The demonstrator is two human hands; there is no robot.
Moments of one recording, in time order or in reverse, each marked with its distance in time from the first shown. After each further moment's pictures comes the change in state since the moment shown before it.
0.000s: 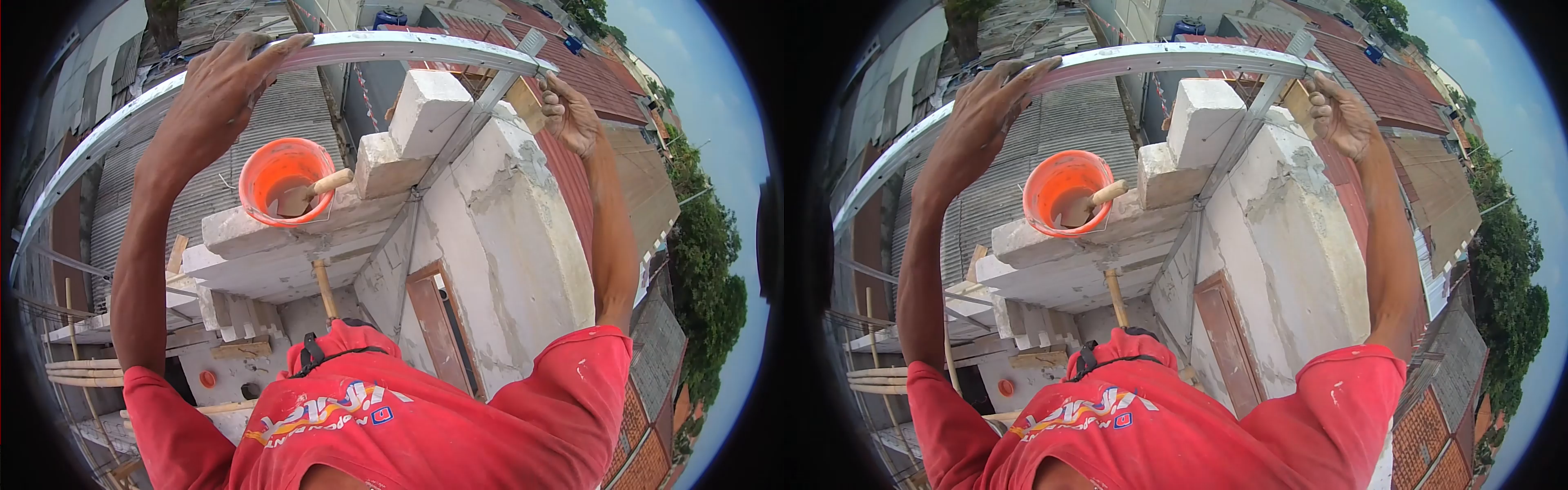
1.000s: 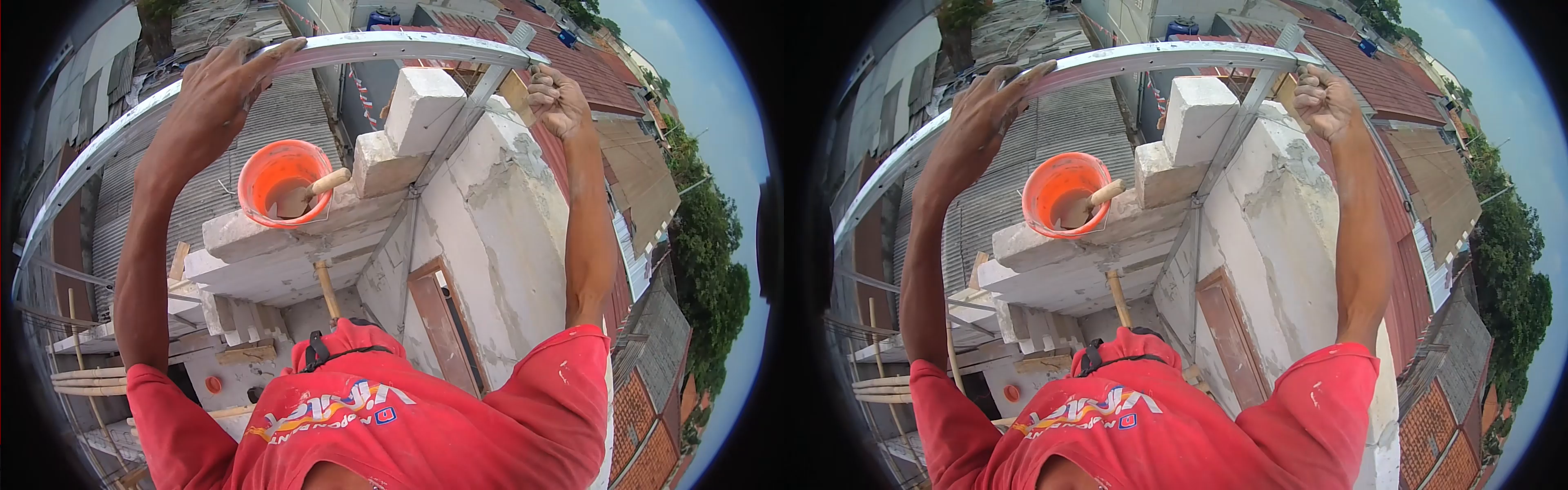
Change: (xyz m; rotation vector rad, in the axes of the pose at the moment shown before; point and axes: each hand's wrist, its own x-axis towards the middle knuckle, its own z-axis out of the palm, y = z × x) left_hand 0.000 0.001 -0.001 -0.039 -0.013 -0.016; right_hand 0.016 0.011 0.013 0.021 0.266 -0.099
